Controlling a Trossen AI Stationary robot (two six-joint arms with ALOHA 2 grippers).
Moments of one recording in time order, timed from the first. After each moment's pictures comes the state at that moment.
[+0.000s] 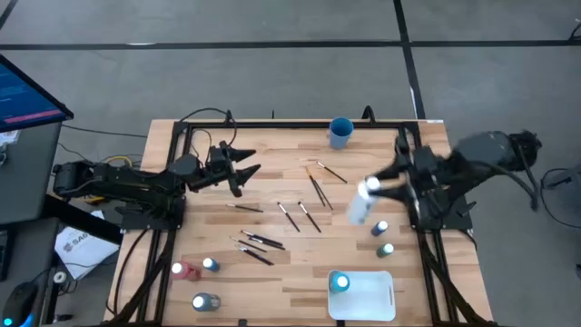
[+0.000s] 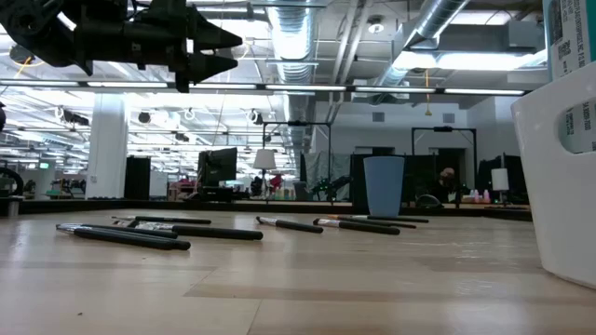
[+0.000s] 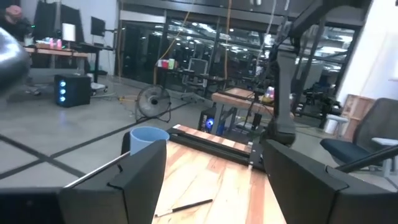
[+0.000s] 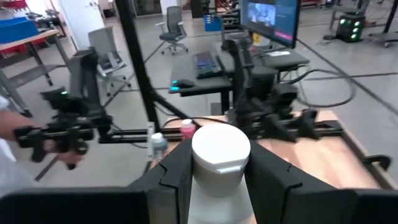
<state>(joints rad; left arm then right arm) 0.16 1.02 0.32 0.83 -0.21 -0.17 0.53 1.10 1.61 -0.72 0.40 0.21</state>
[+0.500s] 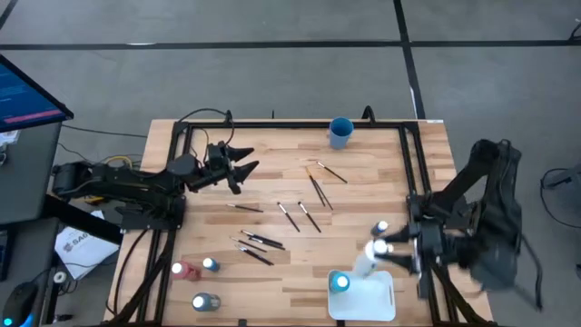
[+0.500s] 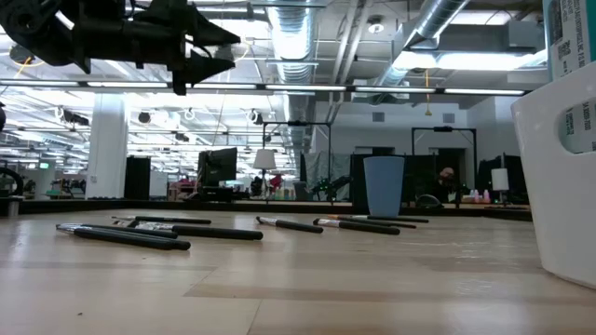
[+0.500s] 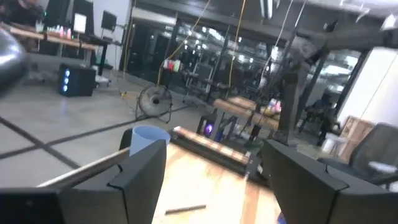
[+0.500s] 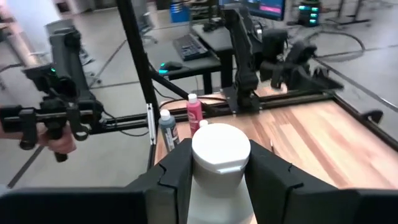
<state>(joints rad) 0.16 1.00 0.32 0.83 -0.24 -0.27 1.07 1.33 1.55 -0.75 1.08 0.61</state>
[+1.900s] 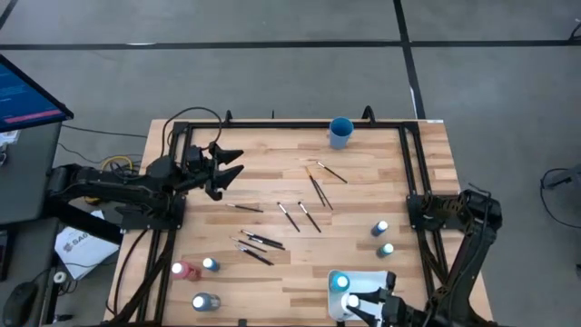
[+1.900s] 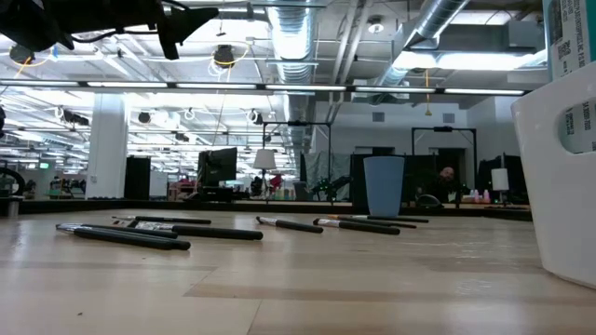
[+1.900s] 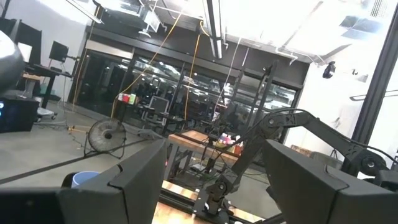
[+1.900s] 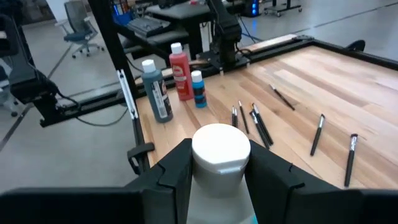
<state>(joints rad) 0.07 0.79 0.32 0.83 -0.19 -0.27 1.14 1.87 1.55 -0.79 1.28 1.28</state>
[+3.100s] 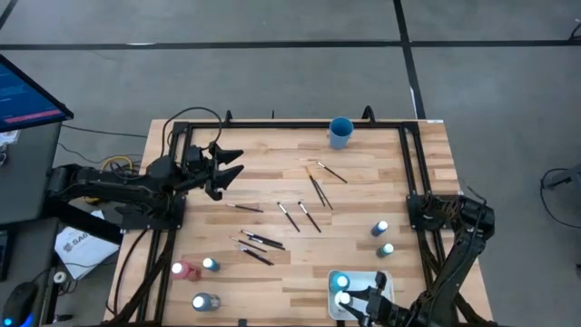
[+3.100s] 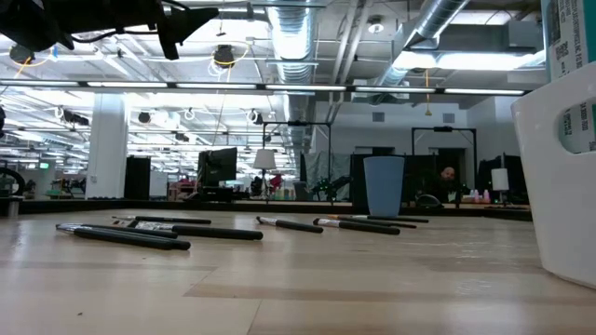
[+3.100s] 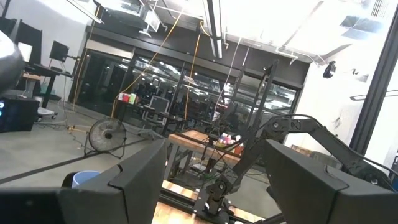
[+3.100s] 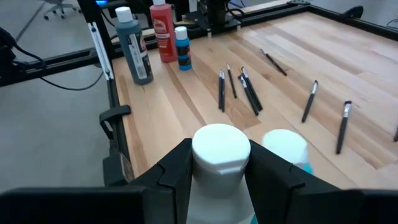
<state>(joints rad) 0.07 0.79 0.32 0.83 -0.19 -0.27 1.10 1.95 1.51 -0.80 1.16 1.34</state>
